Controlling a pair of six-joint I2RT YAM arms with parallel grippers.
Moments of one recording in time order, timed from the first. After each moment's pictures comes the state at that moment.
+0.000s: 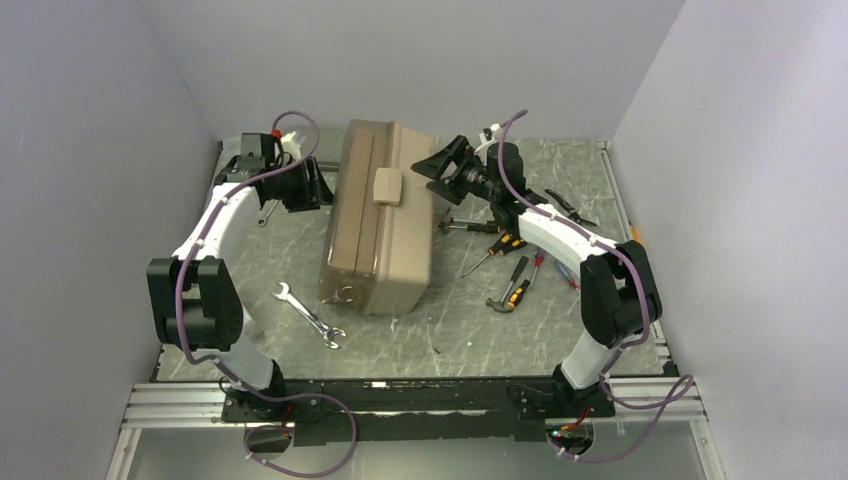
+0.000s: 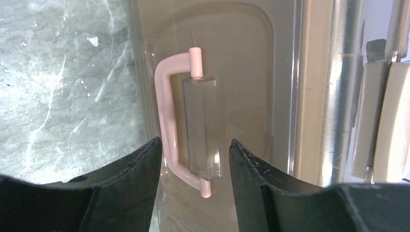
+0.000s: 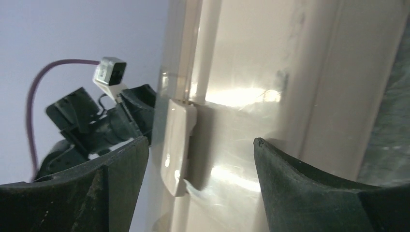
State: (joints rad) left arm -0.02 1.63 1.35 -0.58 0.50 -0.26; right arm 0.44 1.69 1.18 0.29 -0.41 1.13
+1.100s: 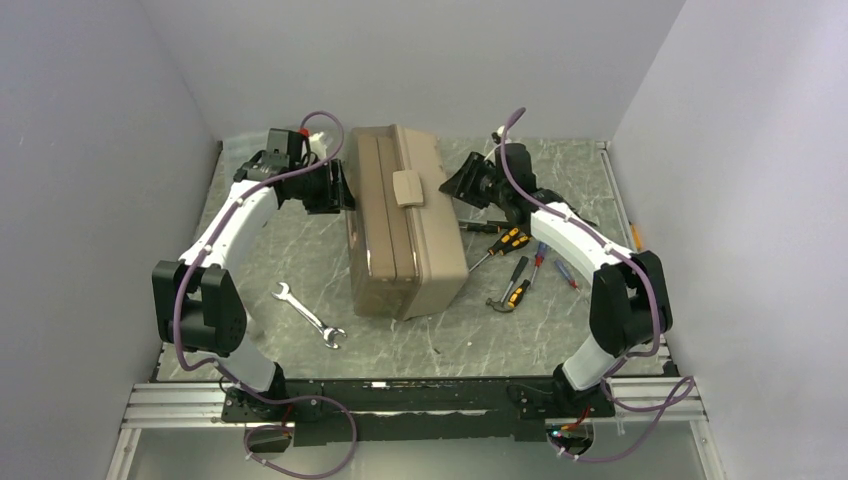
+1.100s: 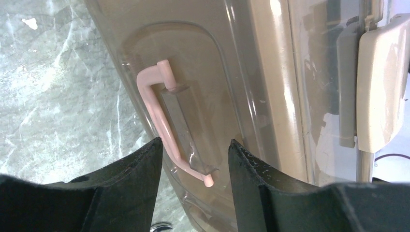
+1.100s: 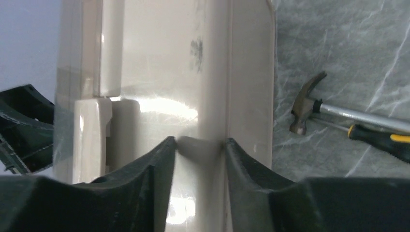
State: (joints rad) left arm -0.16 1.61 1.41 -0.68 0.45 -0.29; right arm 0.40 1.63 1.21 -0.08 -0.27 0.72
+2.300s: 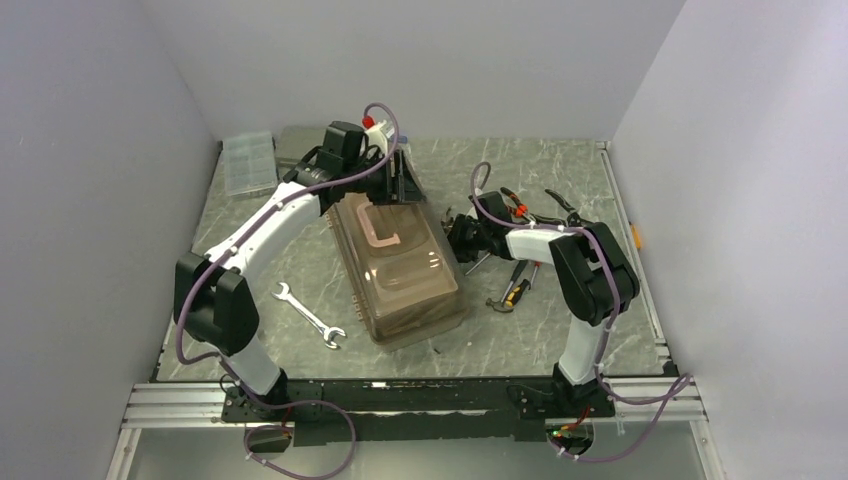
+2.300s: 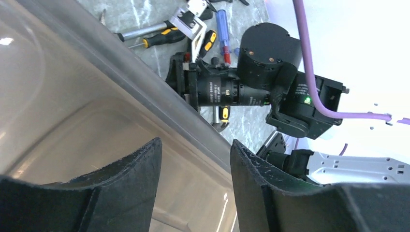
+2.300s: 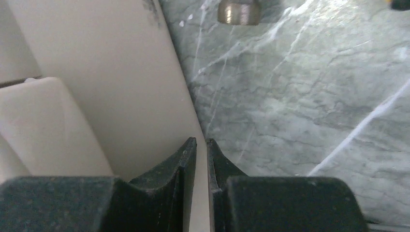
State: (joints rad) left arm -0.46 1.66 1.49 -0.43 0.56 -0.51; right arm 0.41 1.85 0.97 0.05 -0.43 0.78
